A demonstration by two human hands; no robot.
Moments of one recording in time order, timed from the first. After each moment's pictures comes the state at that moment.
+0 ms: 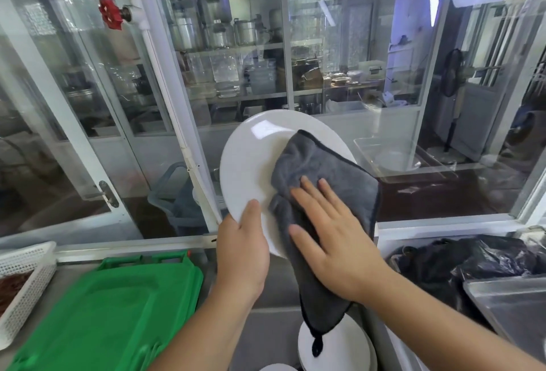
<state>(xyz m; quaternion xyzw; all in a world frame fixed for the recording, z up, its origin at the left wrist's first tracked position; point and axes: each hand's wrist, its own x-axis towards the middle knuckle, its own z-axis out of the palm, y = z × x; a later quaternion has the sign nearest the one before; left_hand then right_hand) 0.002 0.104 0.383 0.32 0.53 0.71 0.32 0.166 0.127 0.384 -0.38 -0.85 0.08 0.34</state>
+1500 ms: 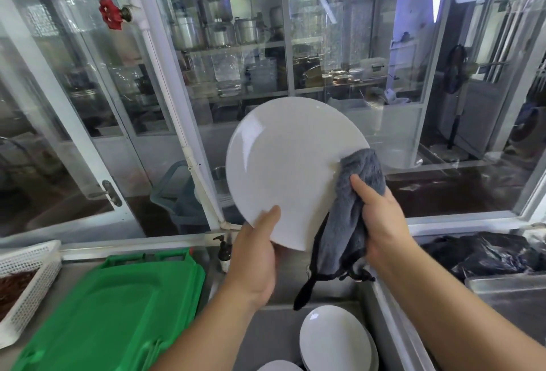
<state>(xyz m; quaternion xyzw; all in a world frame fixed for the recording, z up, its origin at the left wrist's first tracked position) 0.017 0.094 0.377 0.34 0.44 0.69 0.47 0.186 0.160 0.399 -0.36 -0.29 0.61 0.64</state>
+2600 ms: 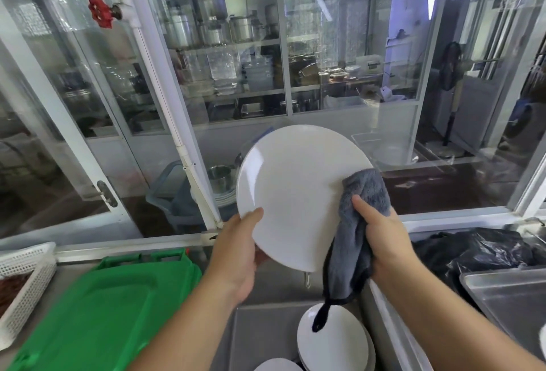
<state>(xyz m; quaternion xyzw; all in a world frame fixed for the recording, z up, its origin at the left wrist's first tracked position) -0.008 0.102 0.374 0.30 0.51 0.64 0.49 0.202 0.155 0.370 -0.41 -0.28 0.59 0.63</state>
